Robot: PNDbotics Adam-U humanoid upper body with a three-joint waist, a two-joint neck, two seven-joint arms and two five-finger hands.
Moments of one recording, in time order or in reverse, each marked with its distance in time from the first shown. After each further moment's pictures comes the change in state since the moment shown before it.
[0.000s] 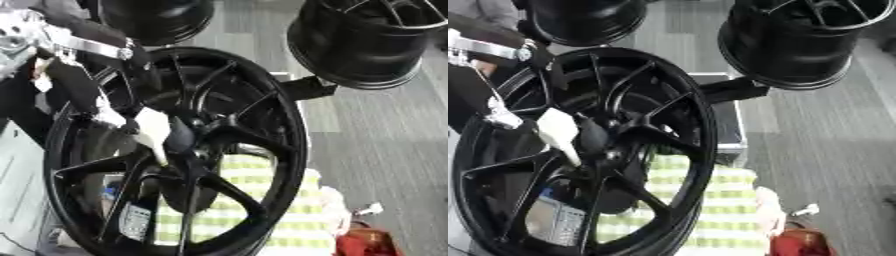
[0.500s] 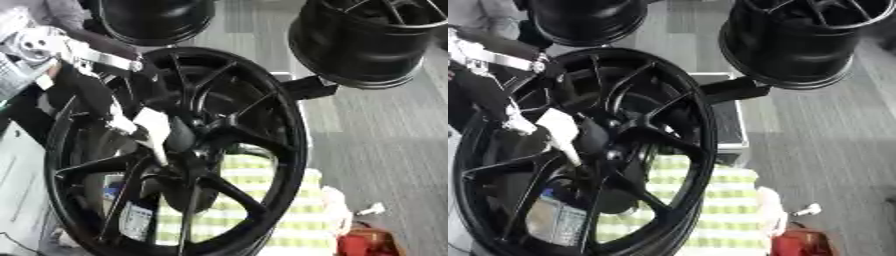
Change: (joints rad) left arm -0.005 -0.019 -0.049 0.042 0.016 0.012 0.000; right arm 0.000 0.000 0.000 0.000 -0.001 -0.001 -0.007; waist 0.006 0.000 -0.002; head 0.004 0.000
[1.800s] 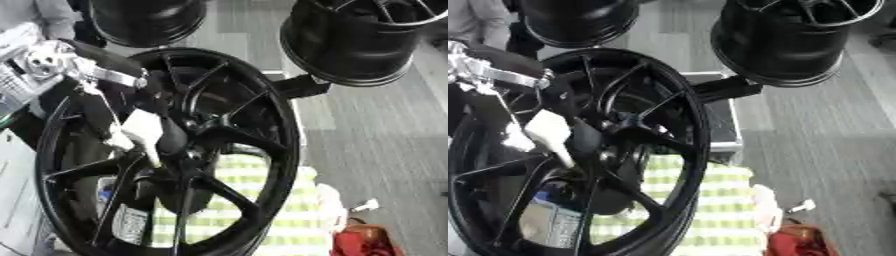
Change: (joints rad) left arm -0.002 -0.017 -0.049 -0.042 -0.036 -0.020 0.000; right arm 0.005 0.009 0.000 0.005 -0.007 0.000 -0.007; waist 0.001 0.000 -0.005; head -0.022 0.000
